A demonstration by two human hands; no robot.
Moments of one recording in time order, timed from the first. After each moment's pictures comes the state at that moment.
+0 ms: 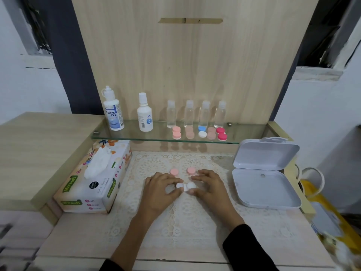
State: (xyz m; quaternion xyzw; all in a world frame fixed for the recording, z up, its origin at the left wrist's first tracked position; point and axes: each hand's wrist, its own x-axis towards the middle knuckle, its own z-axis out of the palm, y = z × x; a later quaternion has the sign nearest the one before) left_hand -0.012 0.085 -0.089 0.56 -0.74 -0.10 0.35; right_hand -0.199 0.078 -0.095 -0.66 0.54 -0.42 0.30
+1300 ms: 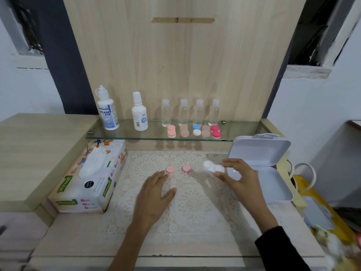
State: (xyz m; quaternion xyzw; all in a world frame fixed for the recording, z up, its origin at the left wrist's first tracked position) left_hand -0.012 0.107 -0.096 0.60 -0.72 -0.12 0.32; right_hand -0.265 0.109 -0.034 -0.65 0.55 -0.49 0.17
